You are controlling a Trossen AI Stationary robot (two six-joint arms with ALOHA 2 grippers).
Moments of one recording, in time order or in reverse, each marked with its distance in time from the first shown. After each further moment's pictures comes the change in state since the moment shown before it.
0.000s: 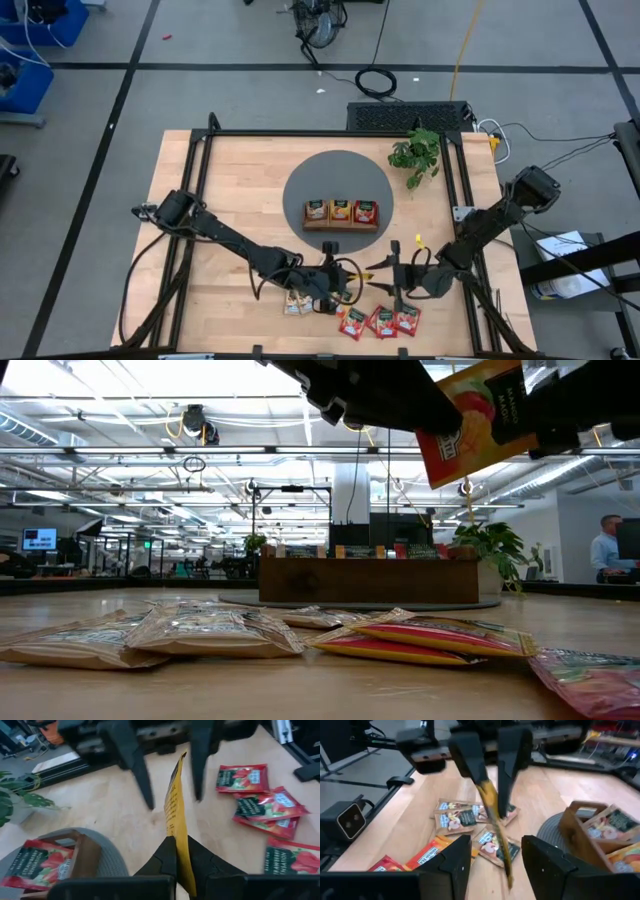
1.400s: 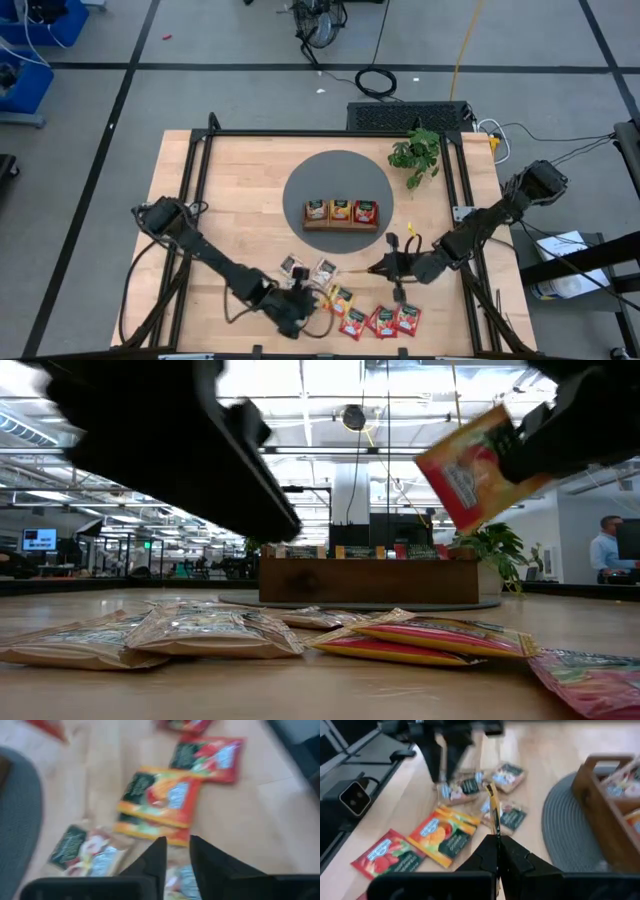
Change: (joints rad) left arm -0.184 -0.047 -0.216 -0.086 0.055 -0.276; right arm -0.128 -0.117 0.001 -0.284 -0.253 0.160
